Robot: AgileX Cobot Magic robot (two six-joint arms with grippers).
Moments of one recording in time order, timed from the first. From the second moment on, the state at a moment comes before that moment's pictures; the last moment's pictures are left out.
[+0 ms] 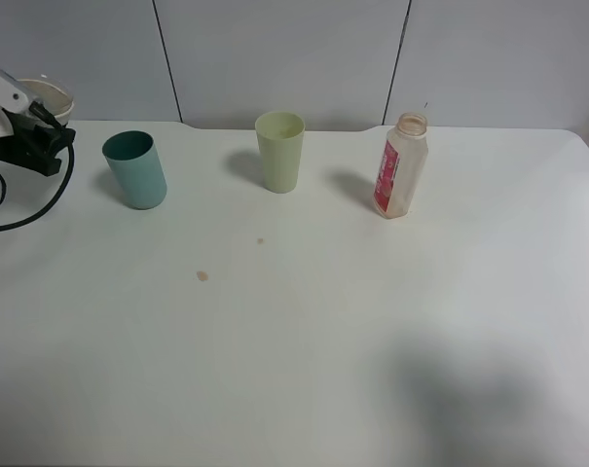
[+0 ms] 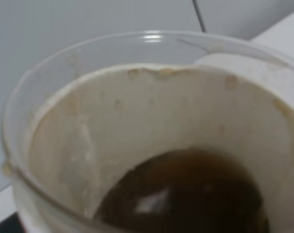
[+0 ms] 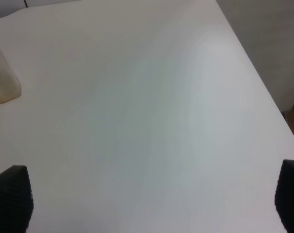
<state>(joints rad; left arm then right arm) 0.31 1.82 -0.79 0.88 -0.75 -0.08 -0.02 0.00 -0.51 -0.16 1.07 0.13</state>
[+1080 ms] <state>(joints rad) 0.18 1.77 -0.88 0.93 -0.37 -0.08 -0.02 0.00 -0.51 -0.16 1.07 0.13</state>
